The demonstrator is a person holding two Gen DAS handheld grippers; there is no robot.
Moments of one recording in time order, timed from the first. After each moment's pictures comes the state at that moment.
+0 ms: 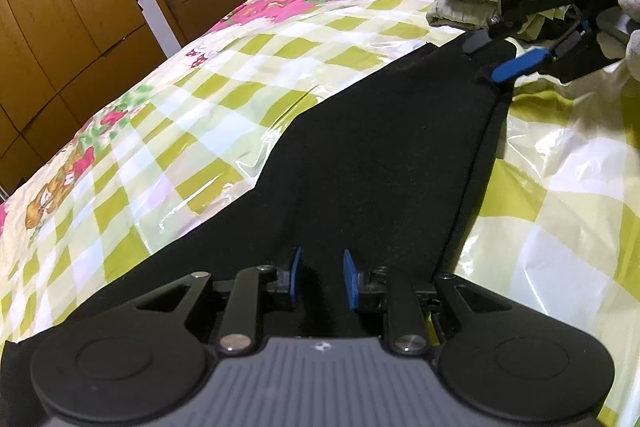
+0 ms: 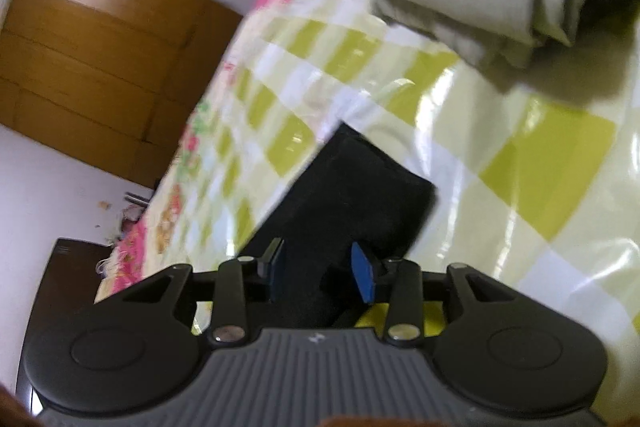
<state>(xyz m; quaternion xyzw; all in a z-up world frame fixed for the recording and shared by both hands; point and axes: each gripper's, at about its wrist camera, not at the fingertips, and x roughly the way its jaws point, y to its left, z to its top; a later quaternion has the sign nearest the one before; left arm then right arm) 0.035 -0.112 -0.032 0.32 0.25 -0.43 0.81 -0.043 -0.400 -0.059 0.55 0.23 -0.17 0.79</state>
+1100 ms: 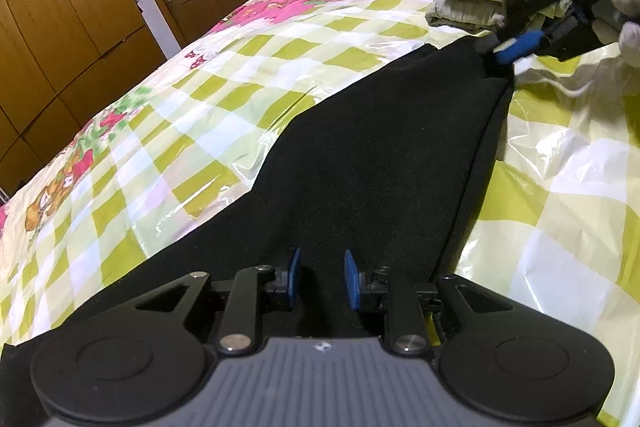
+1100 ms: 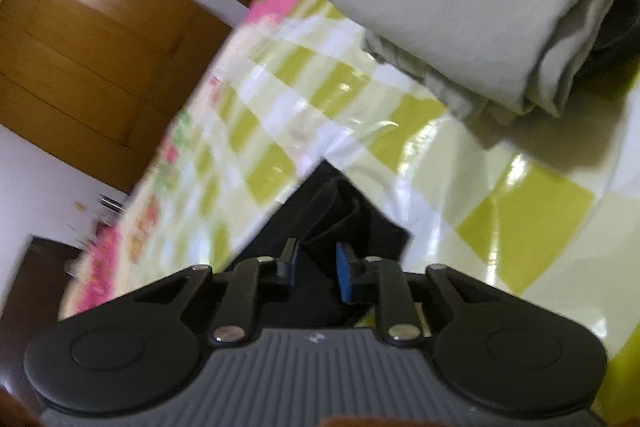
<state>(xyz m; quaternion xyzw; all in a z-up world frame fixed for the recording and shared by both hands) 0.035 -0.117 -0.035 0.32 0.24 -0.43 0.81 -0.042 -0.411 -0.047 0.49 0.24 -0.22 0.81</state>
